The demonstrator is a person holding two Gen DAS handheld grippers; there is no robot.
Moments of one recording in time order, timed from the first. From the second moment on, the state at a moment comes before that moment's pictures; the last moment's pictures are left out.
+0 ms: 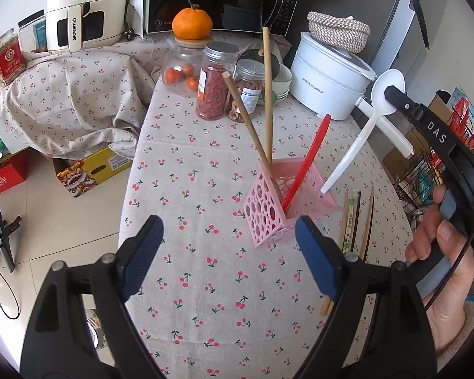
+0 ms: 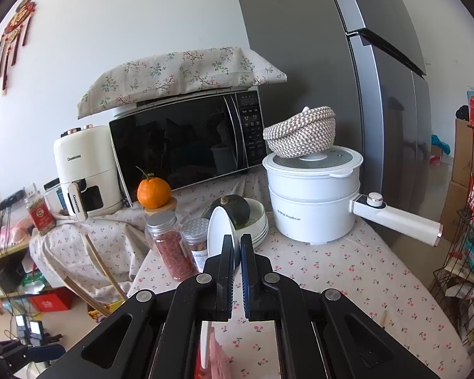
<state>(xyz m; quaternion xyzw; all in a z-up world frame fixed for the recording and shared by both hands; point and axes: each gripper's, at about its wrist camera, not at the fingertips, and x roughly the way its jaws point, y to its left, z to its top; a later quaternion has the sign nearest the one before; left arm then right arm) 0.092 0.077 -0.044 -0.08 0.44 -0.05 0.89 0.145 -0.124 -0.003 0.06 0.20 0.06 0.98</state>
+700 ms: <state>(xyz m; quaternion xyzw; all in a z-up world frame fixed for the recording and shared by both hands) 0.093 0.069 -0.048 -0.09 0.46 -0.06 0.88 0.145 -0.155 -0.014 0.09 0.31 0.11 0.94</state>
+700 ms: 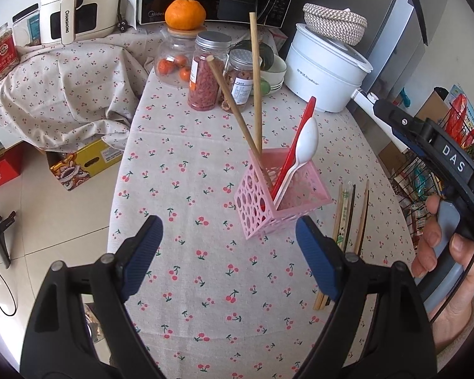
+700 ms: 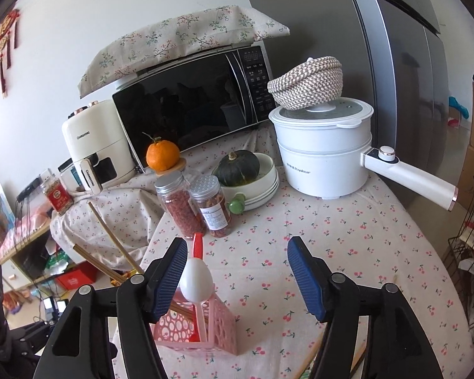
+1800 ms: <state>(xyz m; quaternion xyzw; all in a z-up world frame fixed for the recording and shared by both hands) 0.087 -0.085 -0.079 0.02 0.53 -0.16 0.83 0.096 -0.314 -0.105 0.07 0.57 0.00 0.82</state>
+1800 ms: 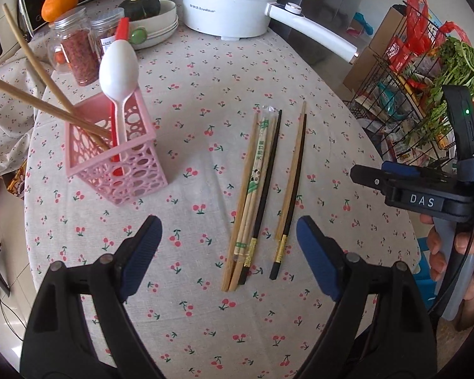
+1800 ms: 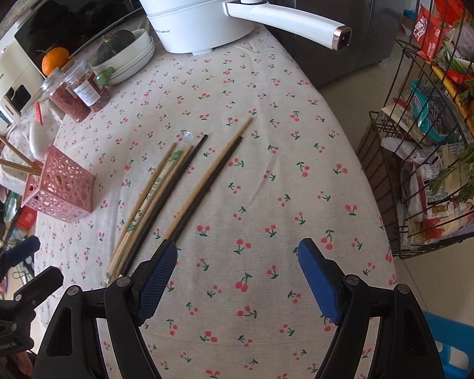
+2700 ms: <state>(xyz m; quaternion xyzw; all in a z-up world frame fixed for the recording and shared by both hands) 0.191 -0.166 -0.152 0.06 0.60 -0.12 0.79 0.122 -0.339 -0.123 0.07 0.59 0.01 0.81</state>
